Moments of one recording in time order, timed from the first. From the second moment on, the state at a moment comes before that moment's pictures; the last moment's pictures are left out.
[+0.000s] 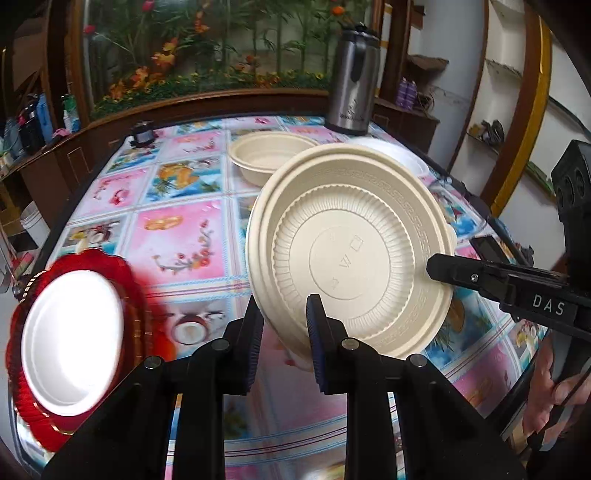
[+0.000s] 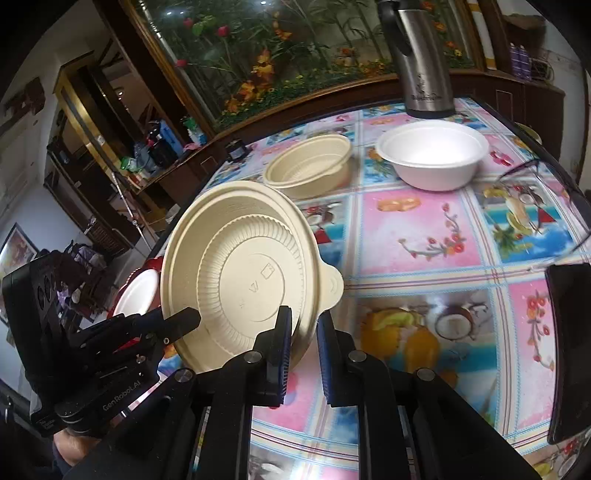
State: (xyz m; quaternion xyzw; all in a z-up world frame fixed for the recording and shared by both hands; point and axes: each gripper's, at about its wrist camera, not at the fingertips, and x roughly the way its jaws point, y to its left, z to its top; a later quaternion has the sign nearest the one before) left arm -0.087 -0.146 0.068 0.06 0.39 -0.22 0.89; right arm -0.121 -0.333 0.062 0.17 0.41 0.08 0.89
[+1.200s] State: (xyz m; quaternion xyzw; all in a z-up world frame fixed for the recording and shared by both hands) left arm -0.071 0.052 0.061 -0.07 0.39 -0.04 0.92; right arm -0.016 -0.129 0.046 0.15 0.52 0.26 0.80
